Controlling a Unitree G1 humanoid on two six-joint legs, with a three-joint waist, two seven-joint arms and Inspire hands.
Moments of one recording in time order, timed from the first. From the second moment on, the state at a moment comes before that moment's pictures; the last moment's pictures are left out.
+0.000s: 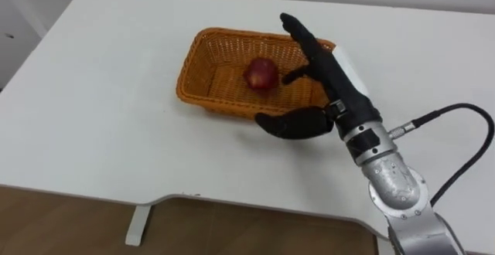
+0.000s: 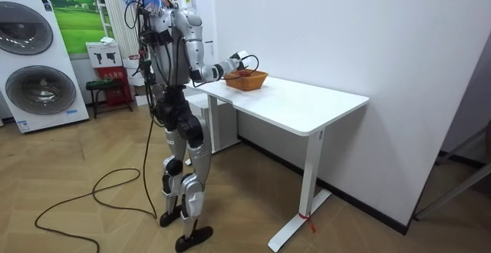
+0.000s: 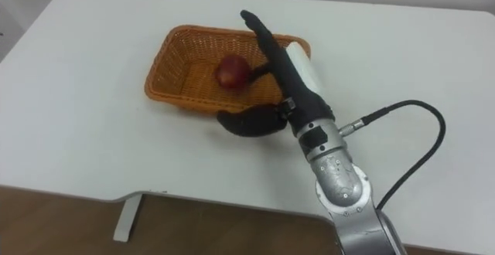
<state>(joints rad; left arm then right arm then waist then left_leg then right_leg) 0.12 0.21 0.06 1.08 0.11 -0.04 -0.06 0.00 -0.25 0.20 -0.17 -0.24 -0.07 0.03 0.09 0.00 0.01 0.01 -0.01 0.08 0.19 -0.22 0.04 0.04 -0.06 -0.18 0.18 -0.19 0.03</state>
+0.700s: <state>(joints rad) 0.20 0.21 0.17 1.05 0.11 -0.06 -0.03 0.01 -0.31 -0.22 -0.17 -0.18 -0.12 -0.32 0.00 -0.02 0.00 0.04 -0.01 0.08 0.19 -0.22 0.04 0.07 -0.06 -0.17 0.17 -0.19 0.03</state>
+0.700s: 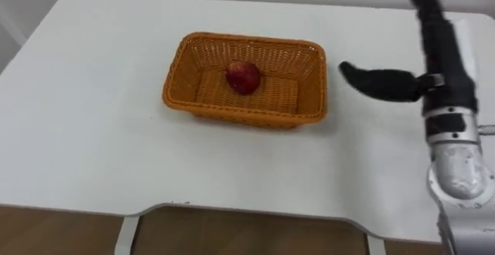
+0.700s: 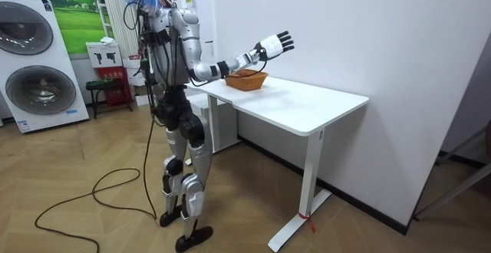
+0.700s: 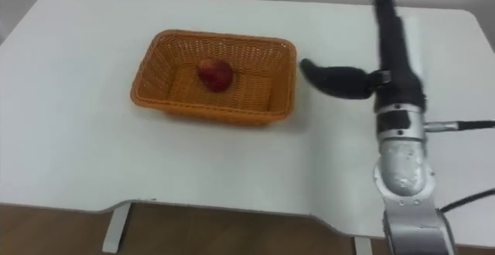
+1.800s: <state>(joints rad) 0.28 0.19 0.27 1.03 0.15 0.07 0.01 0.13 -0.26 -0.29 1.28 0.35 0.03 -0.26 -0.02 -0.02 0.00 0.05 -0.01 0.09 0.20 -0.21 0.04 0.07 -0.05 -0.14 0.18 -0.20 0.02</state>
